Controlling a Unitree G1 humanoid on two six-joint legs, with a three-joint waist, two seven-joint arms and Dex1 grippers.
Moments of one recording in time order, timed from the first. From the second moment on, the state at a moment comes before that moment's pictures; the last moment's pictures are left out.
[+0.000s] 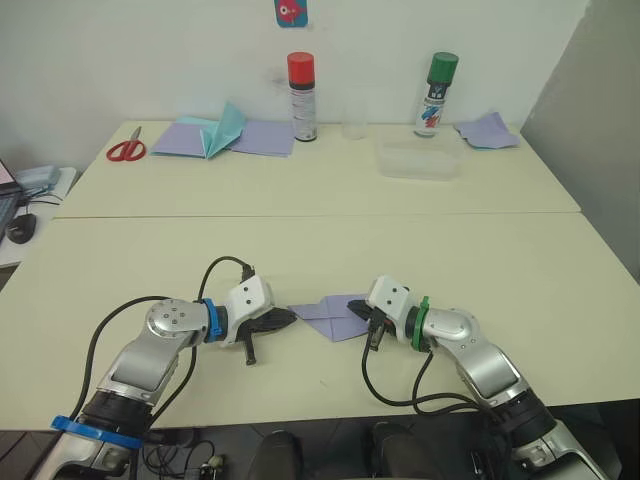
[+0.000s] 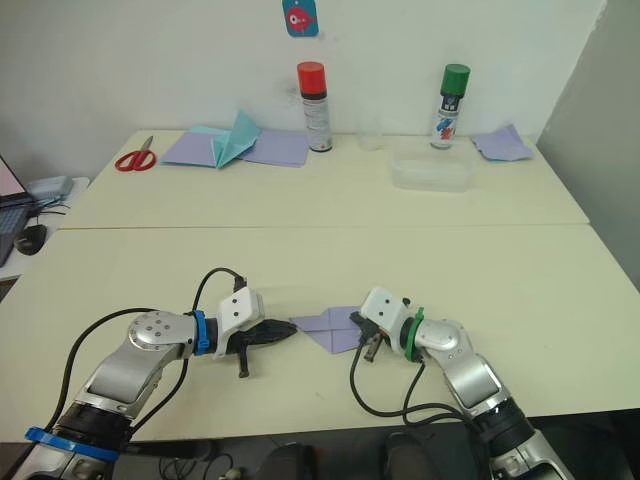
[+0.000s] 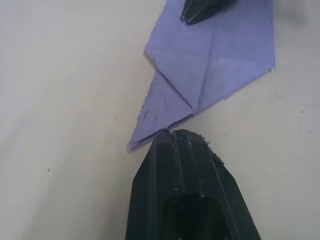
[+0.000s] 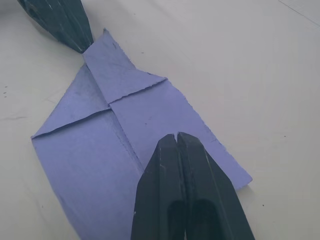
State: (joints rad) left arm -0.23 0.69 -0.15 0.03 -0.22 0.24 -1.05; right arm -0.28 -0.35 0.37 -0.06 -0.03 0.30 0.70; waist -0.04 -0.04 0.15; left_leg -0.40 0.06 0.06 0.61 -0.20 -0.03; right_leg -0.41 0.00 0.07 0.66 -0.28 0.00
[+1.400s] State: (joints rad) left arm -0.31 0.58 -0.25 0.04 -0.24 0.33 -1.06; right arm -0.30 -0.41 0.26 -0.20 0.14 0.50 0.80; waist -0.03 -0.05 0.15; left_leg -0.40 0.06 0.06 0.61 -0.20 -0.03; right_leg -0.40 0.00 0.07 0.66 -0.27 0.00
